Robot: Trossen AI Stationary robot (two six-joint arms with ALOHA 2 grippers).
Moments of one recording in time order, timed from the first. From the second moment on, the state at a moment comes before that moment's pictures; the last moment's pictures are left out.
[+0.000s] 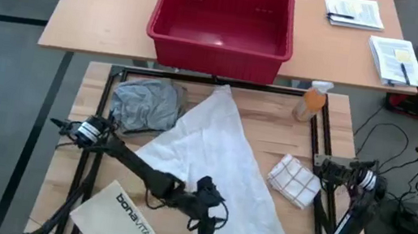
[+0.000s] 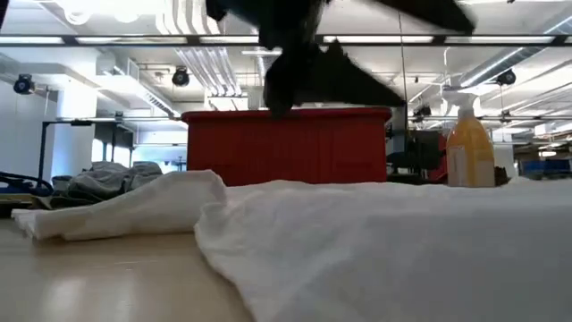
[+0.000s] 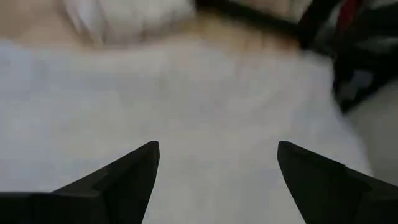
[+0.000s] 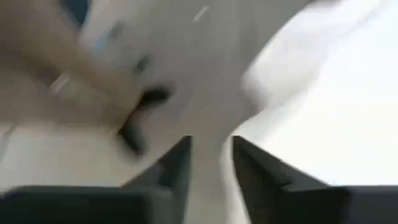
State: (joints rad) left arm -0.48 2.01 1.34 0.17 -0.40 -0.56; right arm 1.14 1.88 1.37 -0.36 0.40 0.86
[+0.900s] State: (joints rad) left arm -0.11 1.91 1.10 0.49 -0.33 -0.76; right arm 0.19 1.07 0.22 0.48 -0.01 0.04
